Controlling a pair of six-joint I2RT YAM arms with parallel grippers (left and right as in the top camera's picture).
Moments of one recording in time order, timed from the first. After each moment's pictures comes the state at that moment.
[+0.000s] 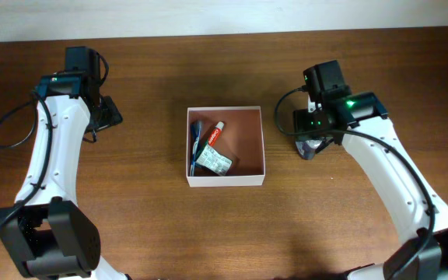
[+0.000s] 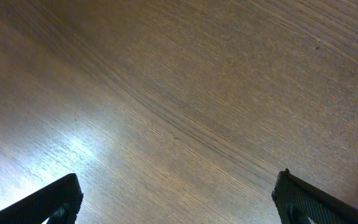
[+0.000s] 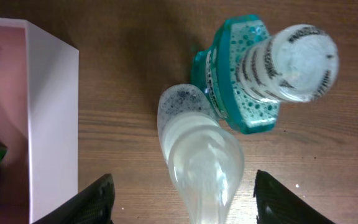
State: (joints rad) left arm 0.06 1.80 1.63 -1.17 -0.37 -0.41; right arm 0.24 1.61 1.39 -0.99 0.15 0.17
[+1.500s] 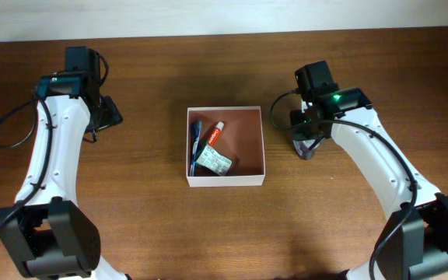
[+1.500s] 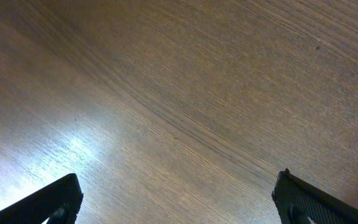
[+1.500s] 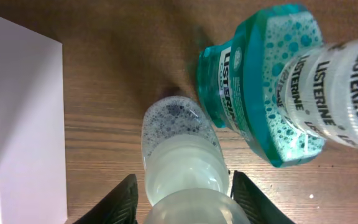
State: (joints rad) left arm 0.06 1.80 1.63 -1.17 -0.37 -0.41; right arm 0.24 1.71 1.39 -0.95 0.15 0.18
